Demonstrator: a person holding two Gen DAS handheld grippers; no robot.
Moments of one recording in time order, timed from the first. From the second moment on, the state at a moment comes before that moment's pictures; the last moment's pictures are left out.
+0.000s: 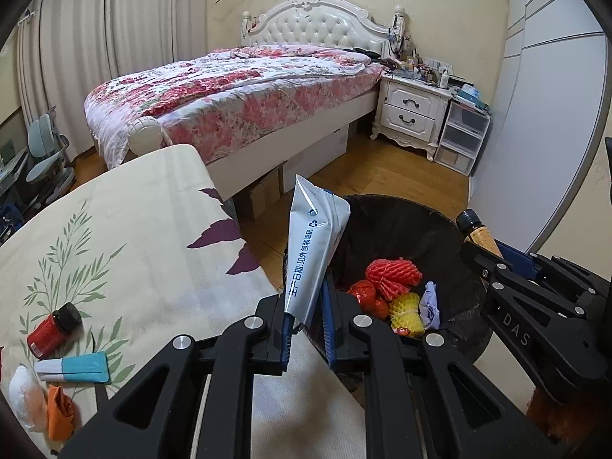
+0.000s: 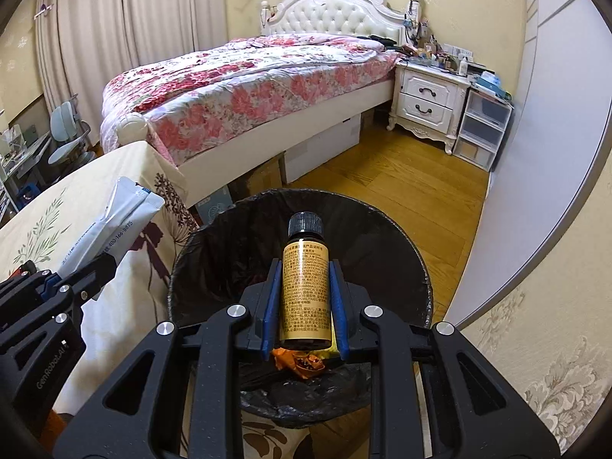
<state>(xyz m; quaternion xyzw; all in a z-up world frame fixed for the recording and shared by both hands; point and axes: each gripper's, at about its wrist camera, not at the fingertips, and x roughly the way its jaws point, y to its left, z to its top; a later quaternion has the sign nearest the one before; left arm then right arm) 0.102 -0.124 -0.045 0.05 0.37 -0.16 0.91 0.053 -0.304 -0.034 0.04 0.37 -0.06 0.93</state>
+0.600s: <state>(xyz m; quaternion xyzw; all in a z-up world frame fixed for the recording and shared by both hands) 0.121 -0.150 -0.057 0.06 0.39 -0.16 0.90 0.063 -0.324 -0.041 0.05 0.37 -0.09 0.92</state>
